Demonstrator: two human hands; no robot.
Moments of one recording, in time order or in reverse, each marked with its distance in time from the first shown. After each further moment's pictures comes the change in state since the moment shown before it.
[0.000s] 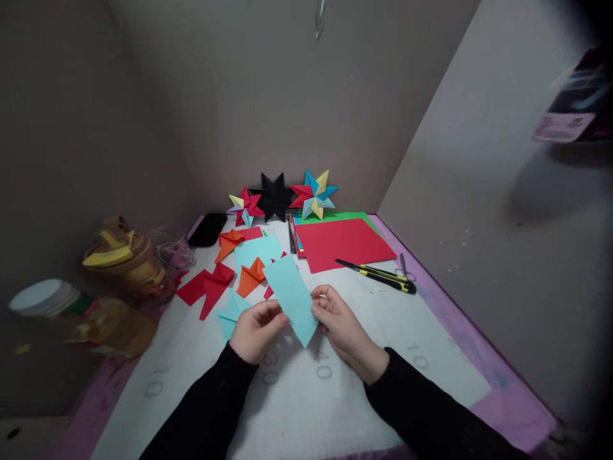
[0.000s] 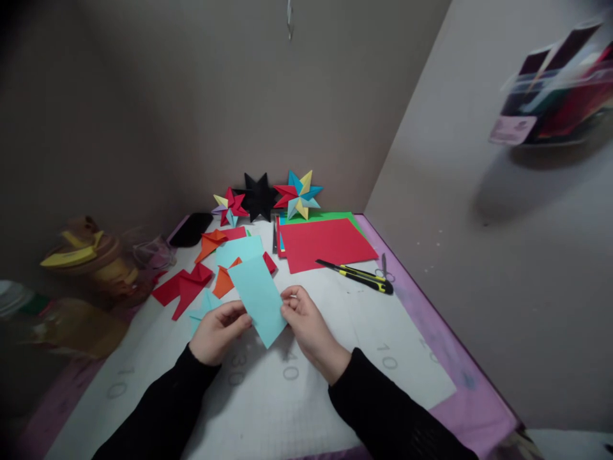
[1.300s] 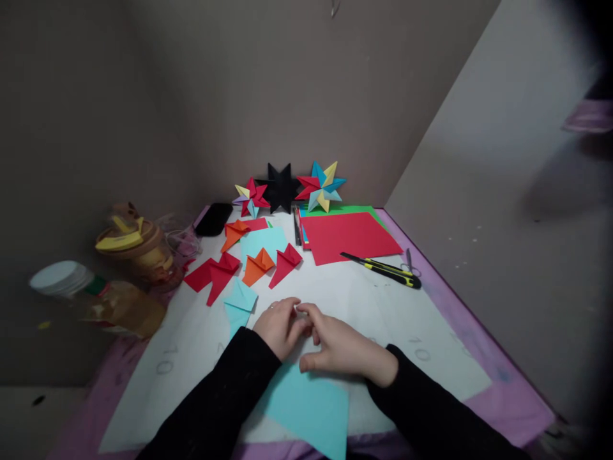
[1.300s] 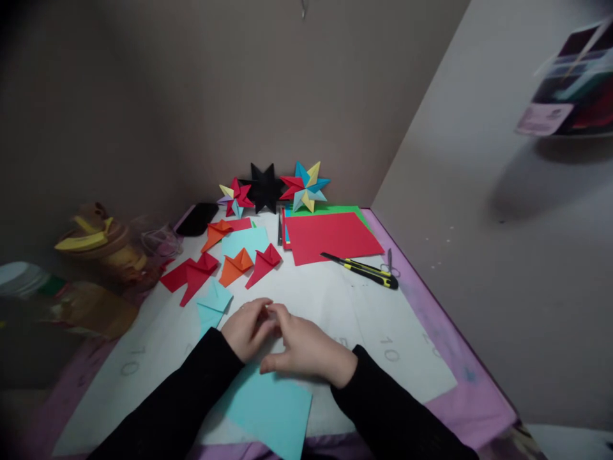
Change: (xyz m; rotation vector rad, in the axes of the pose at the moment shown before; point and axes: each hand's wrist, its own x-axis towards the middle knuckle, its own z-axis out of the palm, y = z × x) left_hand -0.010 -0.023 0.009 1.017 -0.132 0.141; right_hand -0.026 -0.009 -0.005 -0.891 -0.438 -0.057
